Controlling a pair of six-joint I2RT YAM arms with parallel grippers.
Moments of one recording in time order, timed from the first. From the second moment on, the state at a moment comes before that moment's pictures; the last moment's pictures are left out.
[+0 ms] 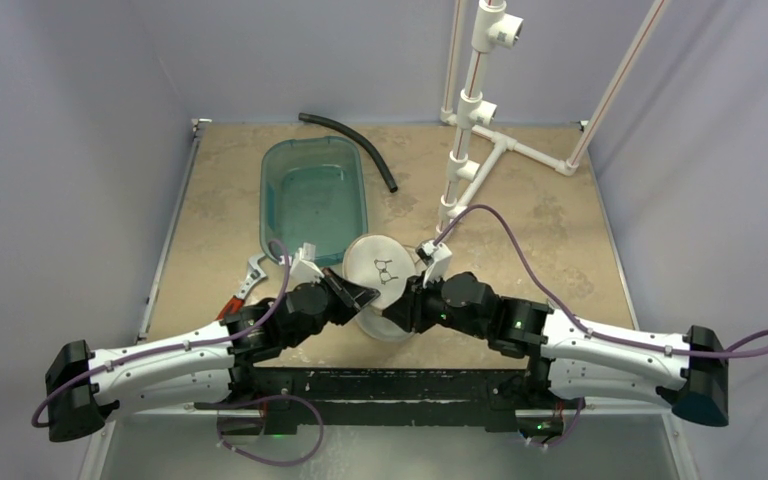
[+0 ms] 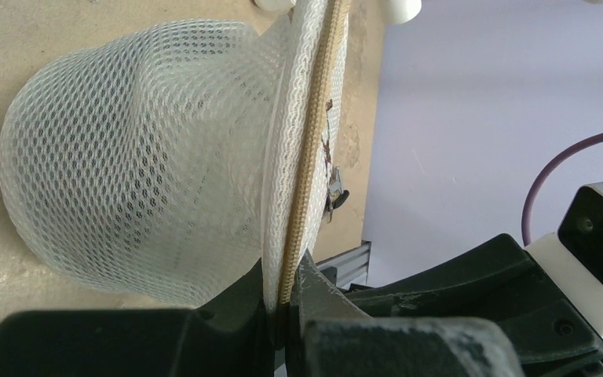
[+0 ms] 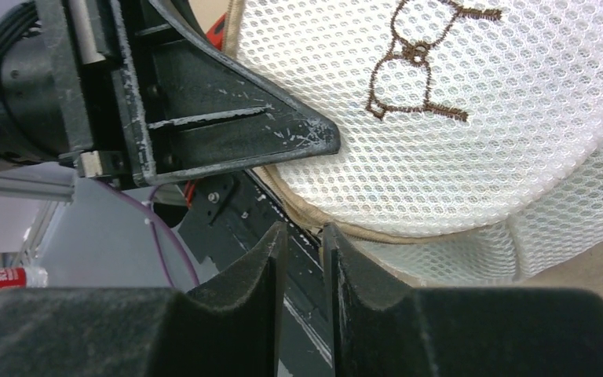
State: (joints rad) left arm -1.14 0.82 0.48 -0.10 -0.42 -1.45; right arm 1.19 0.95 0.65 -0.14 0.13 0.73
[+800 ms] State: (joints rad) left arm -1.14 0.82 0.50 -0.12 -0.42 -1.43; right arm 1.19 0.85 0.52 -0.10 0.11 0.81
